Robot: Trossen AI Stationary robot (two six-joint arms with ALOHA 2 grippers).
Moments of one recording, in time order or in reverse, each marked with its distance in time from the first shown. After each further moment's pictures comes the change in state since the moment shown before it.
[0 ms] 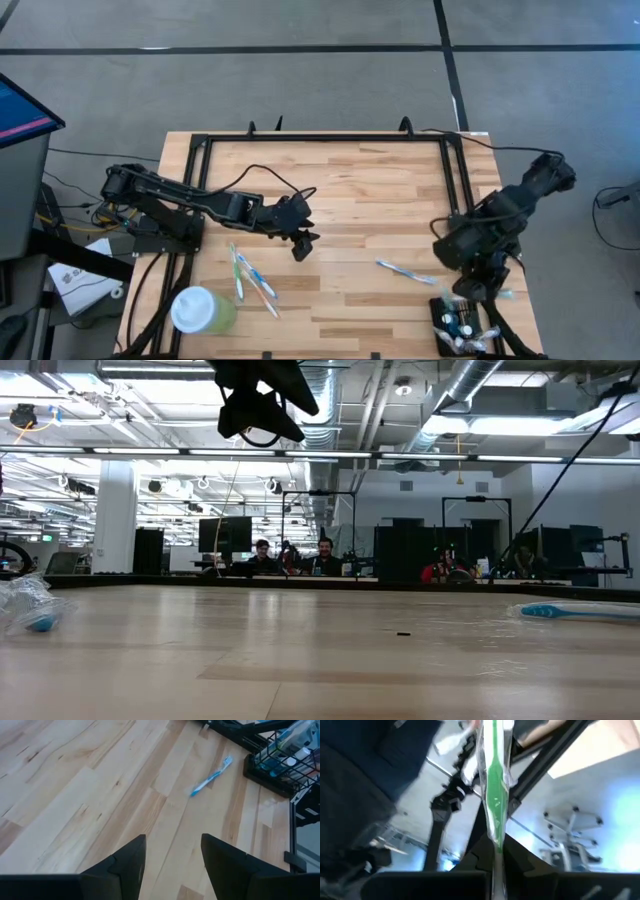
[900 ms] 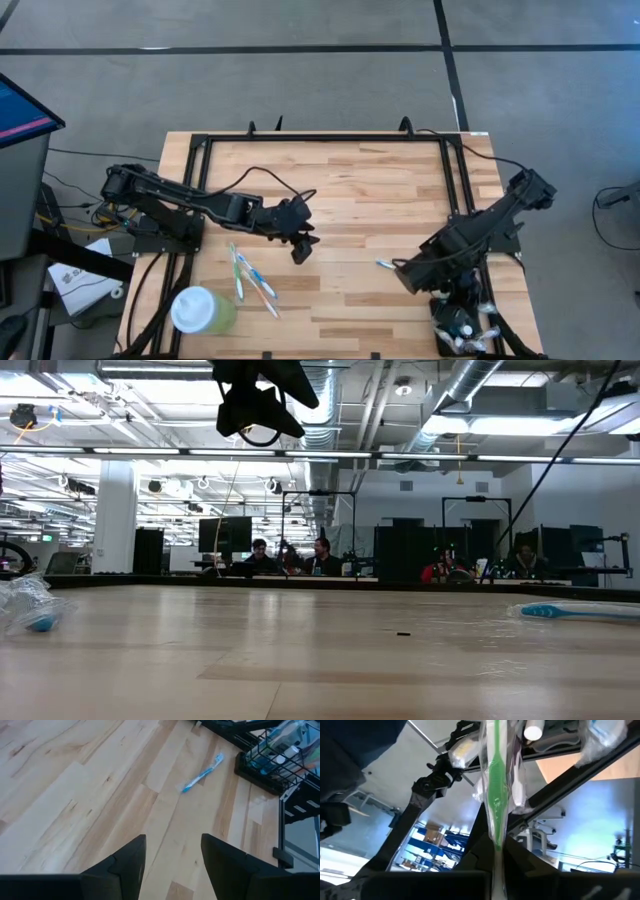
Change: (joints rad) left arm -0.009 0.000 0.000 0.007 0.025 -0.021; right arm -0.034 0.256 0.000 -0.012 -0.129 -0.428
